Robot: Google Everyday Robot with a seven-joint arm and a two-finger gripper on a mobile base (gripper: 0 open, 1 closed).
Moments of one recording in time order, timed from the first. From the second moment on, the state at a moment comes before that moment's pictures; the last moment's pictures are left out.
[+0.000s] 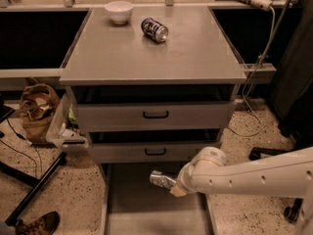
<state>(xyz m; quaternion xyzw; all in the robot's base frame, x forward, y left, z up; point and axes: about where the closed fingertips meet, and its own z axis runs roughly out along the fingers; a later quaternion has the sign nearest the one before) 0.505 -0.103 0.457 -0.49 0.85 0.02 0.20</state>
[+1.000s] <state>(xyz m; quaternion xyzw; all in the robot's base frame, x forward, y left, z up) 0.479 -0.045 0.326 -0.44 0.89 0.03 0.14</state>
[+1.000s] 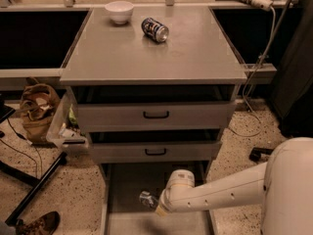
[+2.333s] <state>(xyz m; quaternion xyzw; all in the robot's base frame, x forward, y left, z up) 0.501 -0.028 0.172 -0.33 0.91 0.19 0.17</state>
